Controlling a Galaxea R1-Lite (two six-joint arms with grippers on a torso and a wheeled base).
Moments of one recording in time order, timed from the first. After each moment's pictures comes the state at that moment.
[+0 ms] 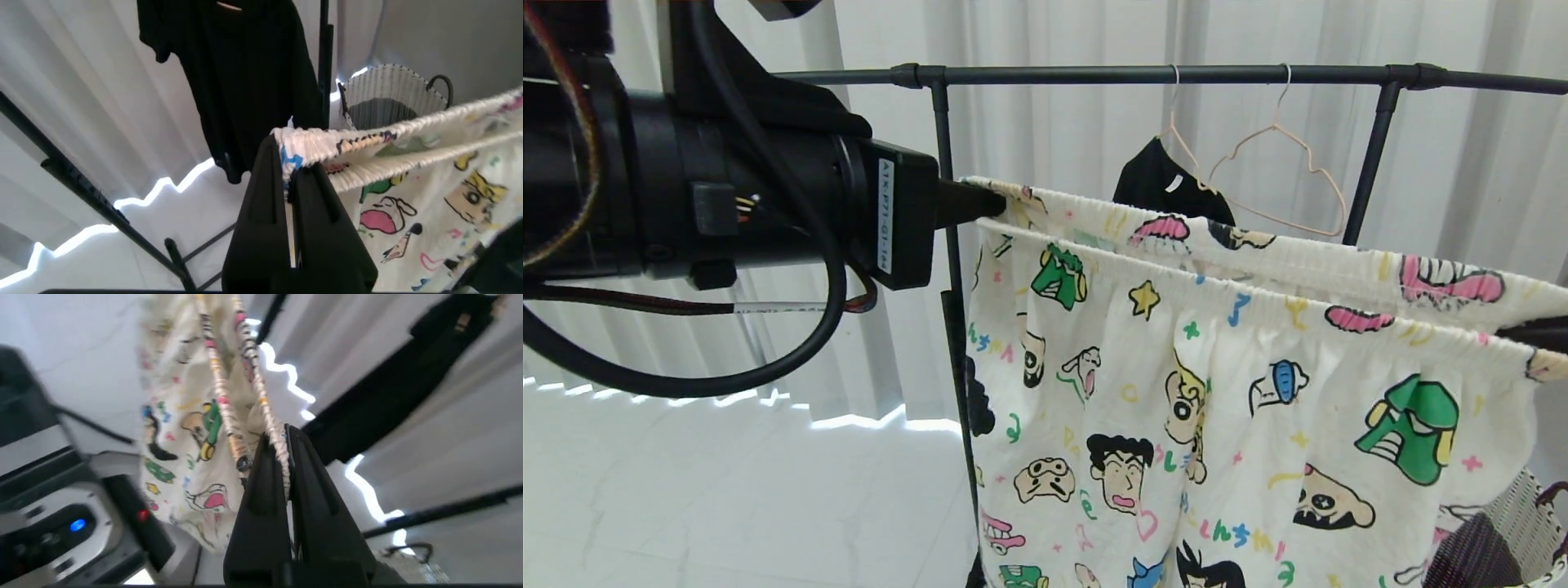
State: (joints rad) left arm -0.71 1.43 -1.41 0.25 -0.03 0.08; right arm 1.08 1.16 -1.48 0.74 -0.13 -0.13
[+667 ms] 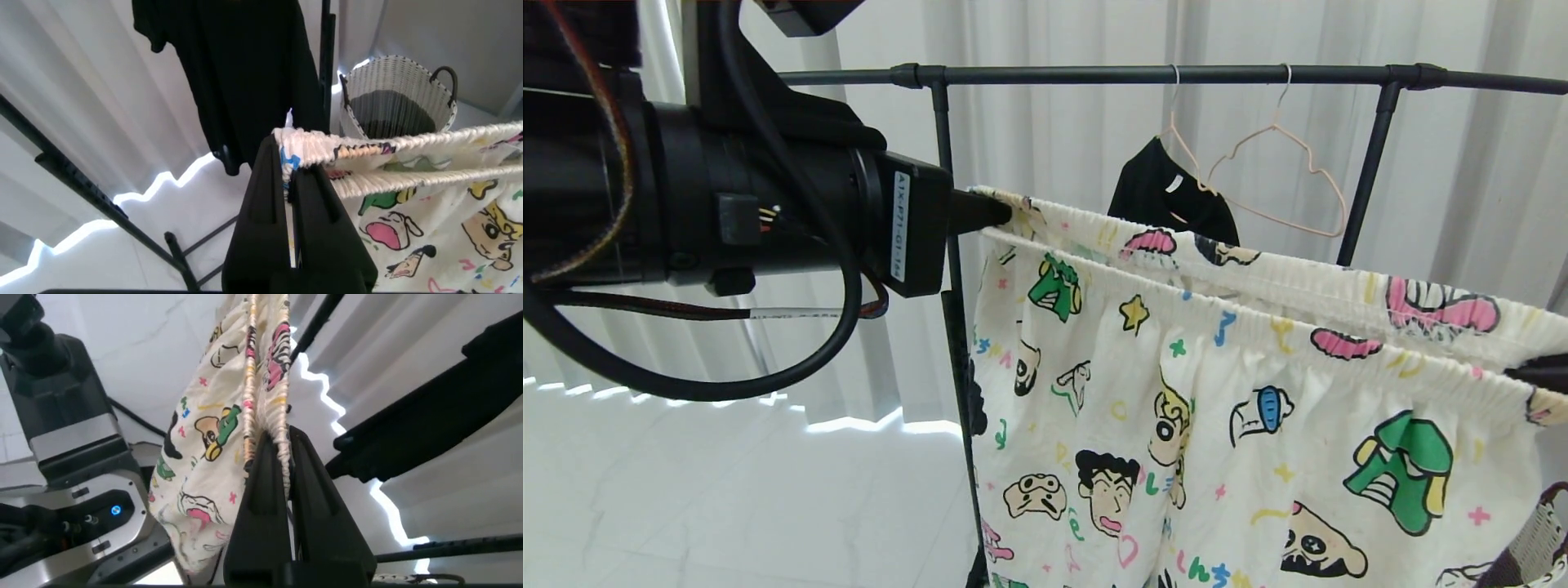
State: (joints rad) left arm -0.71 1.44 -1.40 0.25 -0.03 0.08; right arm 1.16 1.17 -1.48 0.73 -0.13 -0.12
